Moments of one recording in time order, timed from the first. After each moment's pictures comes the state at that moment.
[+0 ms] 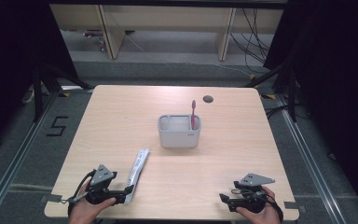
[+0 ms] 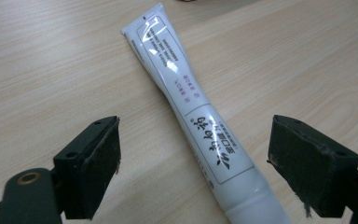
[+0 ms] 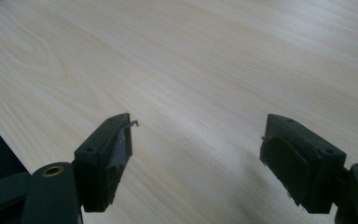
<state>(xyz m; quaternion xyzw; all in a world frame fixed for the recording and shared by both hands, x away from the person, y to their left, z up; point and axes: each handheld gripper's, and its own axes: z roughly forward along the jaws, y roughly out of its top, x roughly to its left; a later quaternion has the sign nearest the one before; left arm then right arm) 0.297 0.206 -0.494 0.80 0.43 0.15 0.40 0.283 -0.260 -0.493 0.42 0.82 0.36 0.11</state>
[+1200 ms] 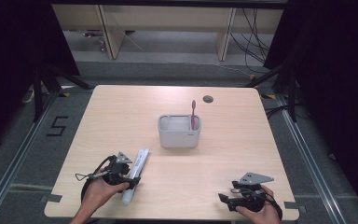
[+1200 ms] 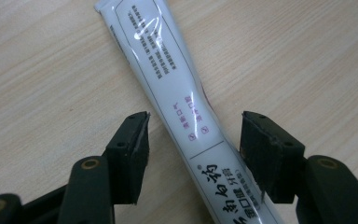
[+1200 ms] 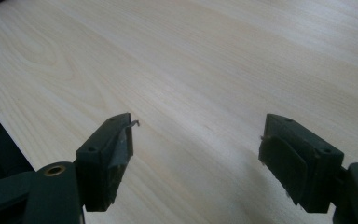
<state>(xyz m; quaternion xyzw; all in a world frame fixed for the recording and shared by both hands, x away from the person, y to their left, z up) 0.346 0.171 -0.490 0.86 0.42 0.10 0.27 0.284 -0.257 -0.492 0.43 0.82 0.36 0.09</state>
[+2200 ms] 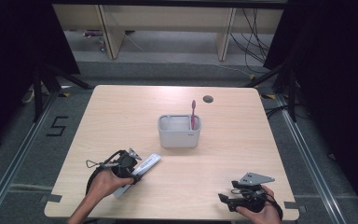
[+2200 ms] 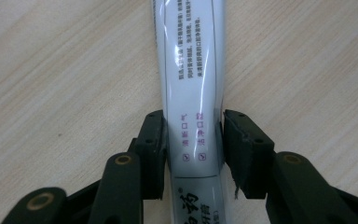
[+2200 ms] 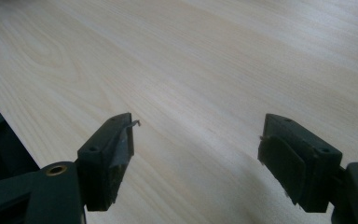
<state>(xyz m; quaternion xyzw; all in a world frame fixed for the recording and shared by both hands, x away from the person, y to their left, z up) 0.370 0.151 -0.486 0.90 0.38 0.07 0.19 0.284 -0.258 -0.491 0.41 0.83 0.37 0.10</state>
